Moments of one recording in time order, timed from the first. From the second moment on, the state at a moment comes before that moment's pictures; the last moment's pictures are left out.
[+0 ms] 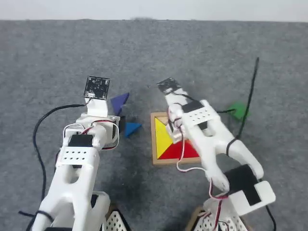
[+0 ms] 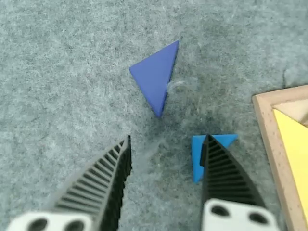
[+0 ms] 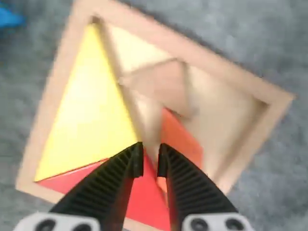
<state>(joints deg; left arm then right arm) -5.1 -37.1 66.9 37.6 -0.4 -24.4 0.1 32.4 56.8 6.5</state>
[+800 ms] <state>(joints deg) -5.1 -37.1 66.9 37.6 -0.4 -12.4 -1.9 36.2 55.5 10.4</state>
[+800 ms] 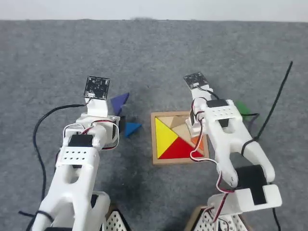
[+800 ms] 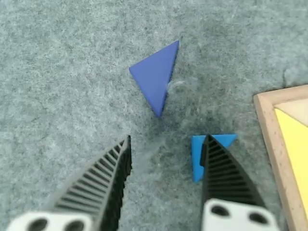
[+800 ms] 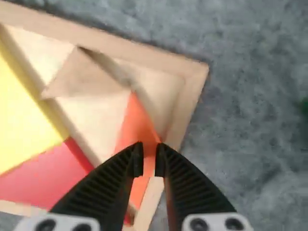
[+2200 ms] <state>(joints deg) -5.1 -37.1 66.9 37.6 -0.5 -30.4 18.1 2.2 66.5 6.5</state>
